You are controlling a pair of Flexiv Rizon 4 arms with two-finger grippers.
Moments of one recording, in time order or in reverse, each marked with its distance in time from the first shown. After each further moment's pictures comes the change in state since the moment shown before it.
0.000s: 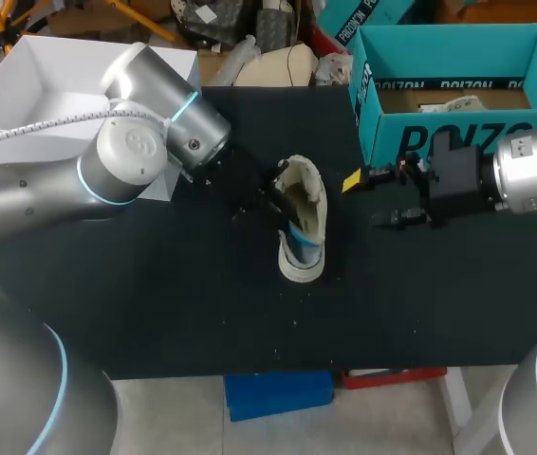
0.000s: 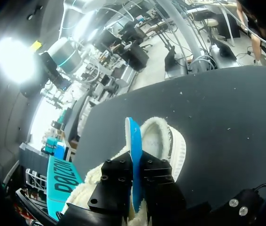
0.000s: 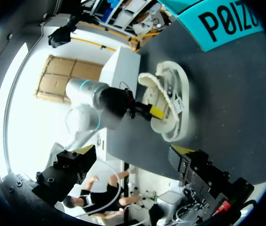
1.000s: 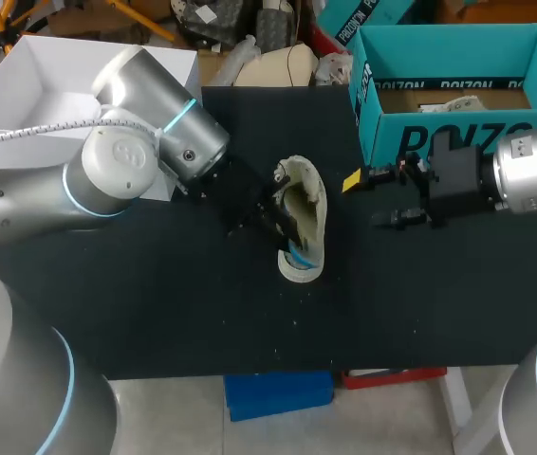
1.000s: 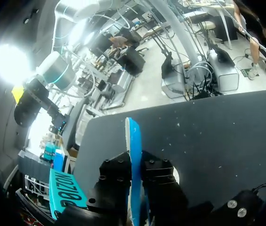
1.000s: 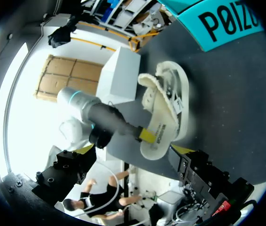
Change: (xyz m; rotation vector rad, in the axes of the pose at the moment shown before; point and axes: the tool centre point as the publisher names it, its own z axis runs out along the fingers) left arm 0.006 -0.068 0.001 0.029 0.030 0.017; right arm 0.000 0.000 0.000 0.000 0.000 0.000
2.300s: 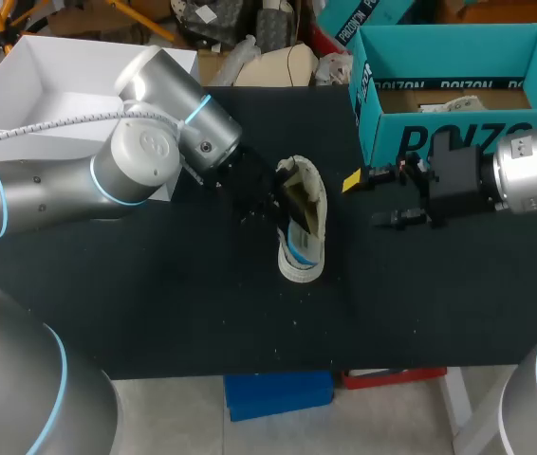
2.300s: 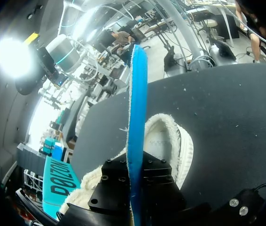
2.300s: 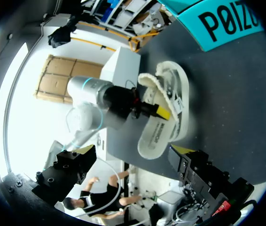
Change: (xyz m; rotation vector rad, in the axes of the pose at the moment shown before) left arm -0.007 0.073 0.013 -0.027 -0.011 -0.021; right arm 0.000 0.000 0.000 0.000 0.000 0.000
